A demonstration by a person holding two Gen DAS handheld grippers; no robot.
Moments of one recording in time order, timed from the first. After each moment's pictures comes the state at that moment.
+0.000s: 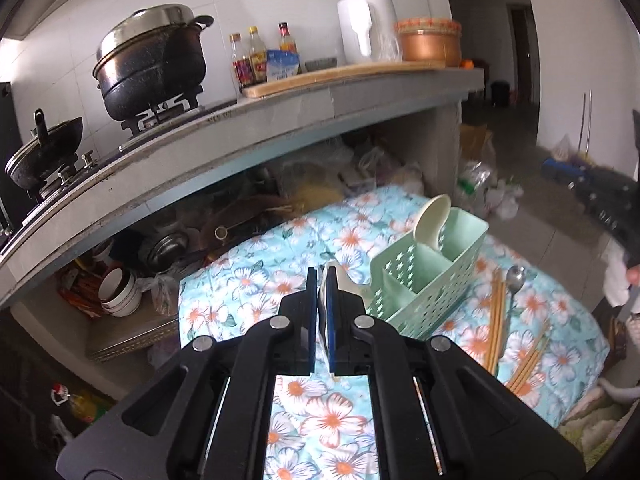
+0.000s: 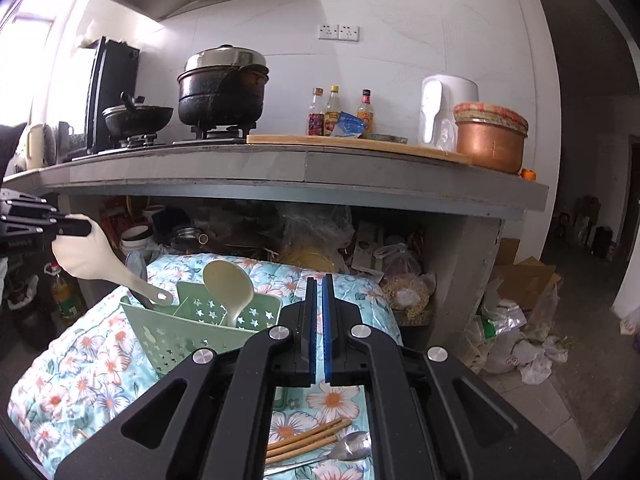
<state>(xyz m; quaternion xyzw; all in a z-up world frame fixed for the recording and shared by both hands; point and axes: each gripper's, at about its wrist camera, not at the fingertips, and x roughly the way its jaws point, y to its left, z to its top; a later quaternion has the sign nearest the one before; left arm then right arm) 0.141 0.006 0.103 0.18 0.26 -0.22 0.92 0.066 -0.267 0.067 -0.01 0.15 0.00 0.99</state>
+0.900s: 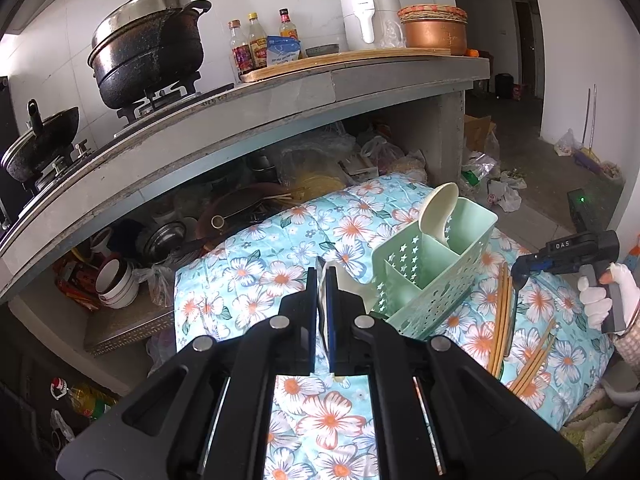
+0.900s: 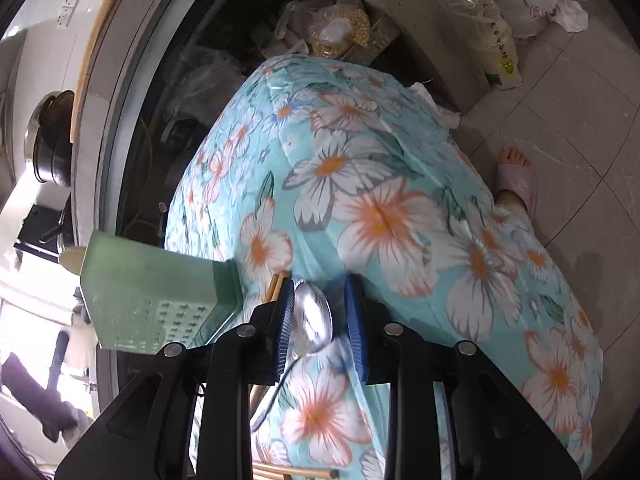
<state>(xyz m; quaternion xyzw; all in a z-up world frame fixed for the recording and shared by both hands) 0.152 0.000 0.091 0.17 0.28 -0.22 0.92 0.136 -0.409 -0.133 0.45 0.42 0.03 0.79</state>
